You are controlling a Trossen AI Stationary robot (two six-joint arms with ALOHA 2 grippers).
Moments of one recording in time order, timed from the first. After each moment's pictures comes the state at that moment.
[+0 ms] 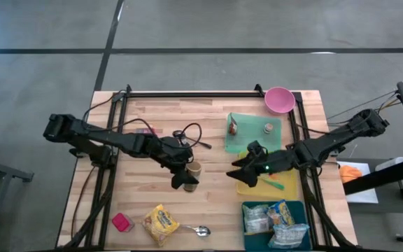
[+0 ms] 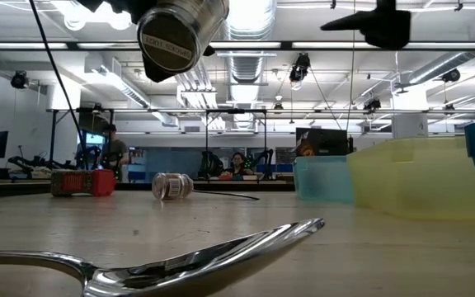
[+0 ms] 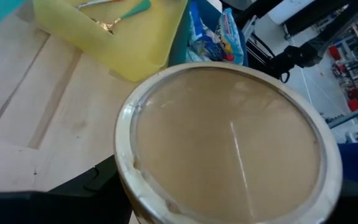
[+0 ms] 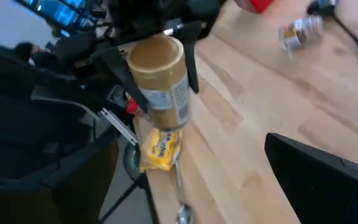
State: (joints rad) left arm -0.14 1.43 0.96 -0.10 0.27 -0.66; right arm 0.39 1.18 0.85 -0.09 0.33 1.10
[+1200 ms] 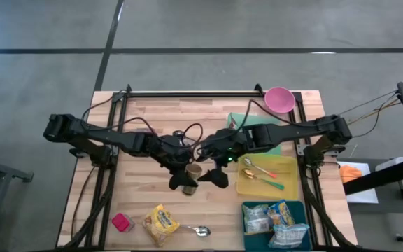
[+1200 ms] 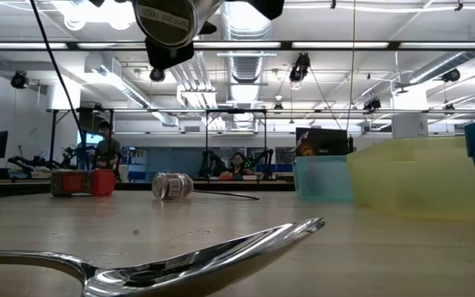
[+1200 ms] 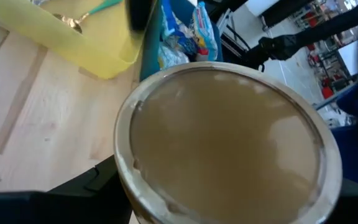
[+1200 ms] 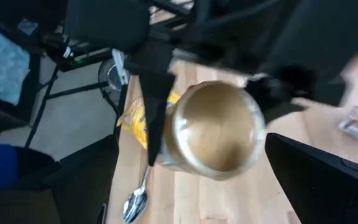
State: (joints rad) left arm -0.13 1.43 0.99 -0.11 0.36 -0.65; right arm 0.15 1.69 1.60 -0.52 -0.17 0.40
